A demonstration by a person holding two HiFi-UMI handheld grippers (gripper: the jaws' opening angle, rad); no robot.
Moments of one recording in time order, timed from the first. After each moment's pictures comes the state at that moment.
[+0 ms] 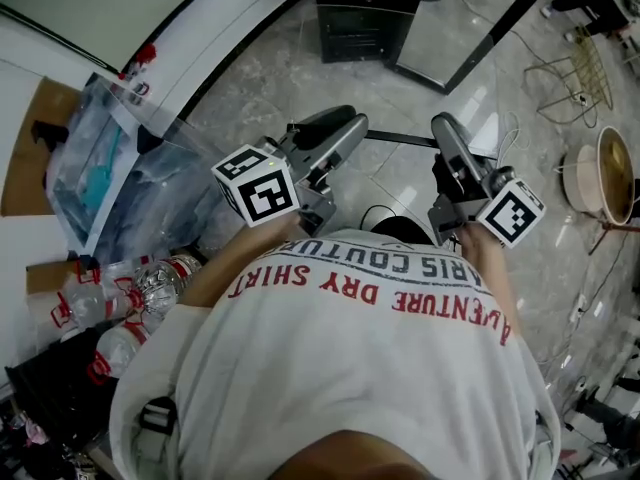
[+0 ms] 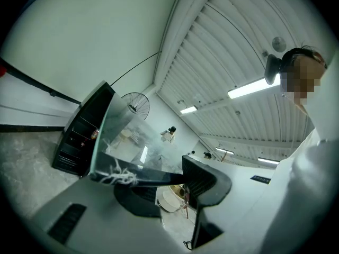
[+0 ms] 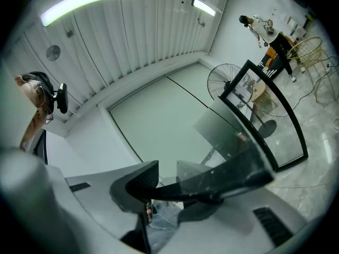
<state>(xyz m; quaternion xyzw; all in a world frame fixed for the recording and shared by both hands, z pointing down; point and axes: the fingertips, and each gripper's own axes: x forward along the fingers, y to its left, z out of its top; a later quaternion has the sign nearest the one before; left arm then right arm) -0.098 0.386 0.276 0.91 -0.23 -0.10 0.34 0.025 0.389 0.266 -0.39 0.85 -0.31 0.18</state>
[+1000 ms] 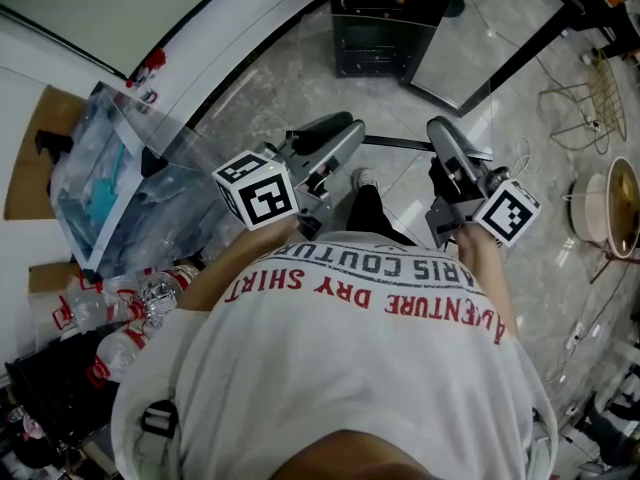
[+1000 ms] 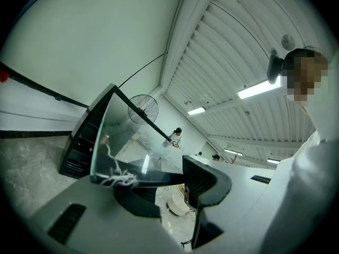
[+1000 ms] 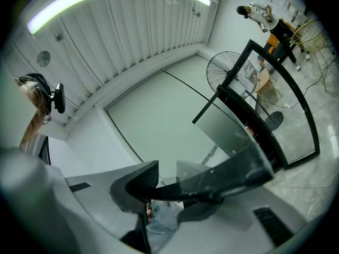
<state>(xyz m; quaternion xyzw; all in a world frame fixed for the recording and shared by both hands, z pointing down) -0.117 0.299 0.294 0.90 -0.27 -0.10 0.34 0.007 0.292 0.287 -0.36 0.85 -0.33 0.18</state>
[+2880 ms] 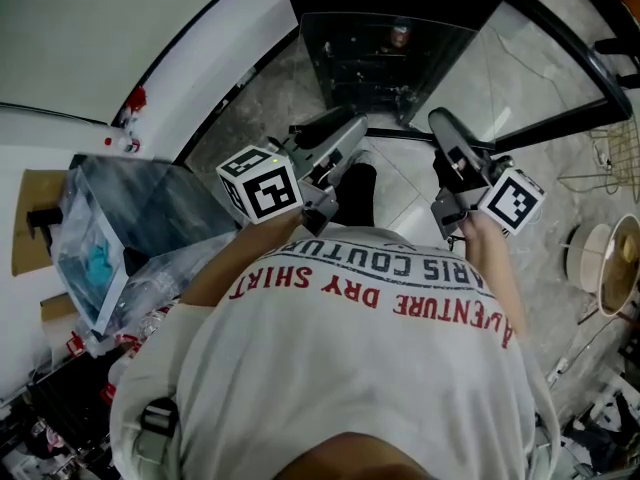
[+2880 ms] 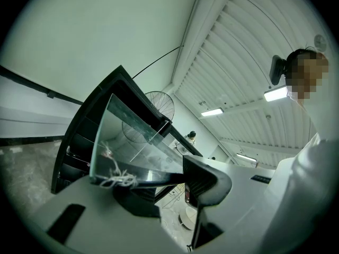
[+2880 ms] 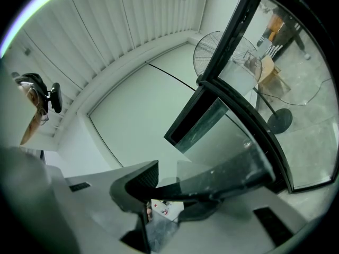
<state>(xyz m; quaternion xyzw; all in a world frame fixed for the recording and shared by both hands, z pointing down) -0.036 -0.057 0.334 0.87 -0.30 -0.08 0.38 0.086 -0.073 0.330 -0.33 0.85 -0.39 0.15</state>
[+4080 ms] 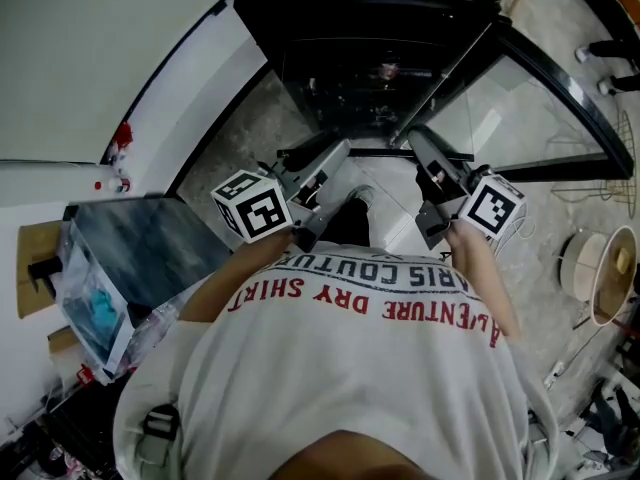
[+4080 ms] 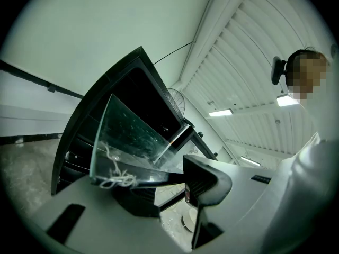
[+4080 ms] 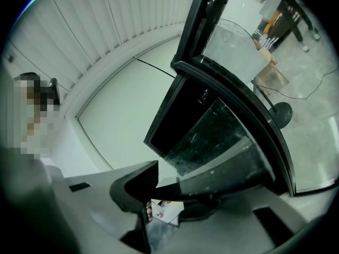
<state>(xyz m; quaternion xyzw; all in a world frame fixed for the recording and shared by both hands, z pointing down) -0.037 -0.086 0.345 0.87 -0.29 -0.08 0.39 0.085 -0.099 0.341 -0.35 0.84 -0.39 0.15</state>
